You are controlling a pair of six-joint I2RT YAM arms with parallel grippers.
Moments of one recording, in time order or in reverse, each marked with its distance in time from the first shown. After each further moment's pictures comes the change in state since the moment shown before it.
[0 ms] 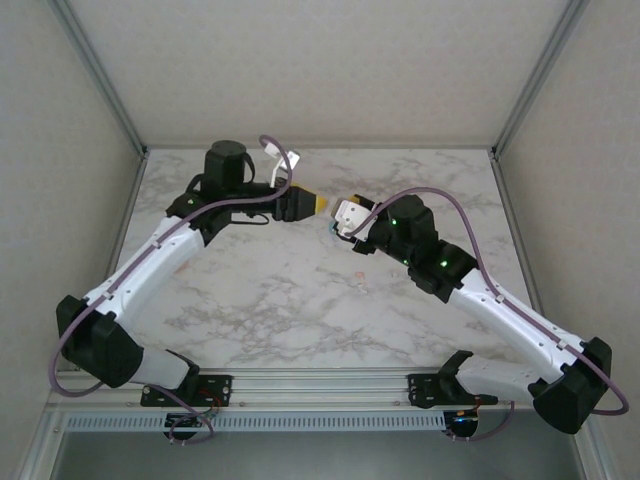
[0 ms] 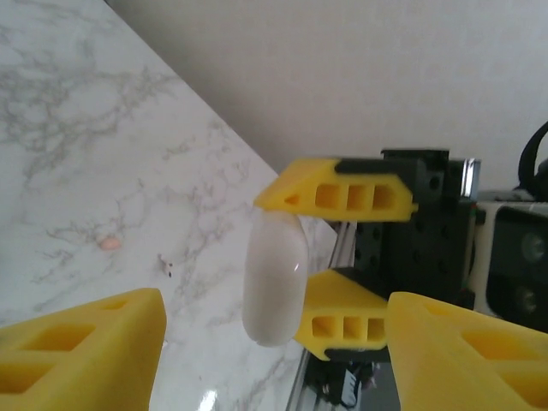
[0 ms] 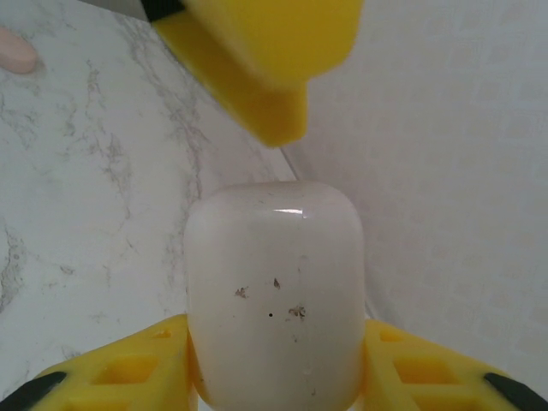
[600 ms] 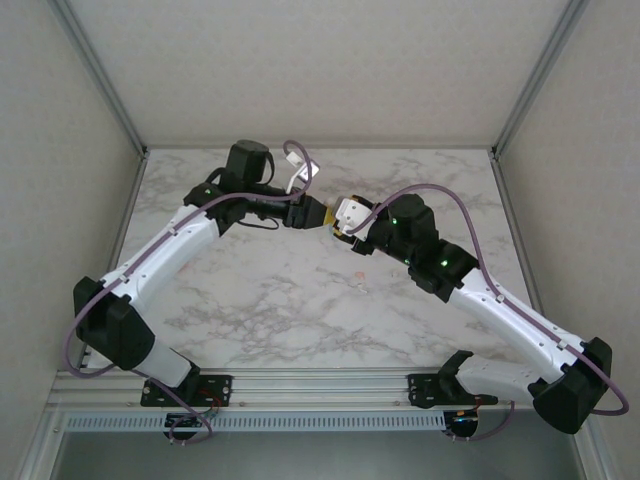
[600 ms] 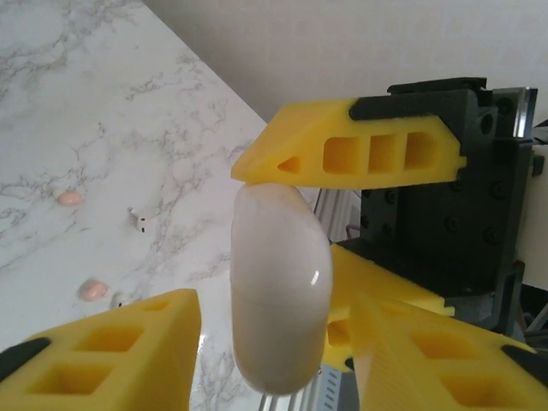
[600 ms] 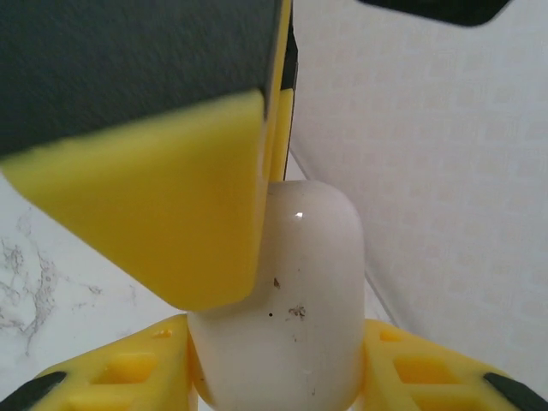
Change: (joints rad) left arm -0.054 0.101 0.101 -0.179 0.059 0.115; right arm -0.001 0.002 0.008 0.000 -0.052 0.060
